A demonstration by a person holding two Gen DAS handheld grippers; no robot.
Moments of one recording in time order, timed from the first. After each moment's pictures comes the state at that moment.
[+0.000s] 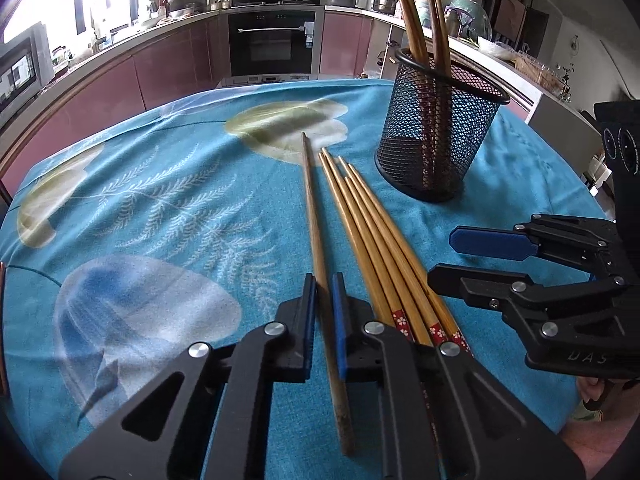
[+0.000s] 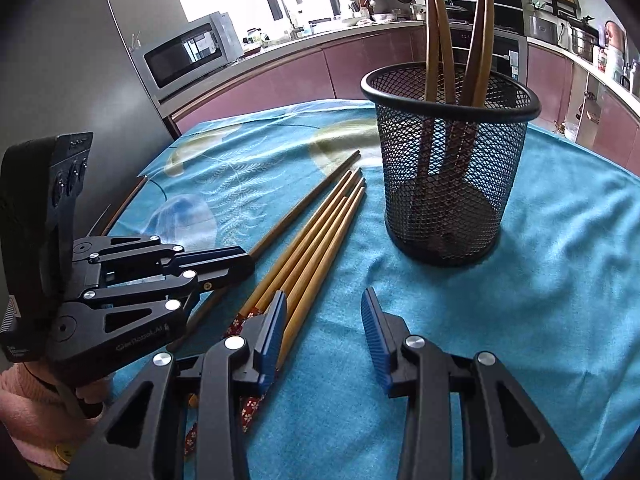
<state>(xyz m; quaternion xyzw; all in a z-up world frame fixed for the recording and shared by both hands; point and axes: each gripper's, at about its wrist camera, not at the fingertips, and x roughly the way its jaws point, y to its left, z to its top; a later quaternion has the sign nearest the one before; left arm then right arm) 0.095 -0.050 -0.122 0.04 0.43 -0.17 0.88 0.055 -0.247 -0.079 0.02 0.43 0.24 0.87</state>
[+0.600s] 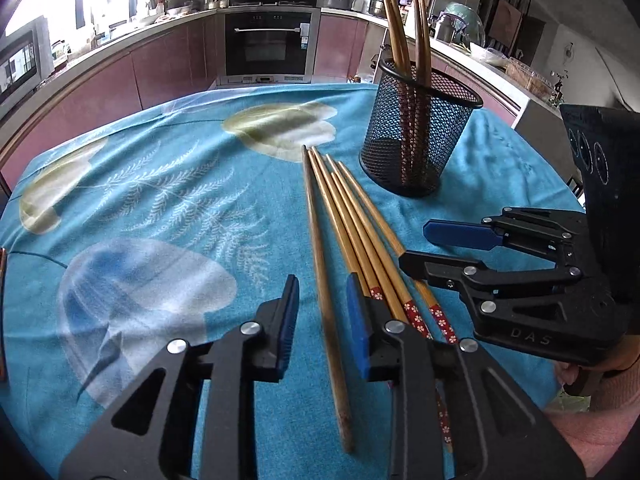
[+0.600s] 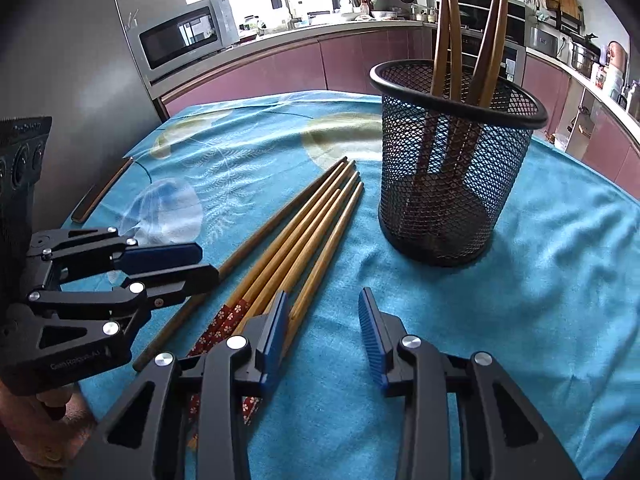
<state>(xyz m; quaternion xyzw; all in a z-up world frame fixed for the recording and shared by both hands) 0.077 -0.045 -0.110 0.03 0.43 -0.19 0.88 0.055 -0.233 -0.084 -0.03 0.44 0.22 0.87</state>
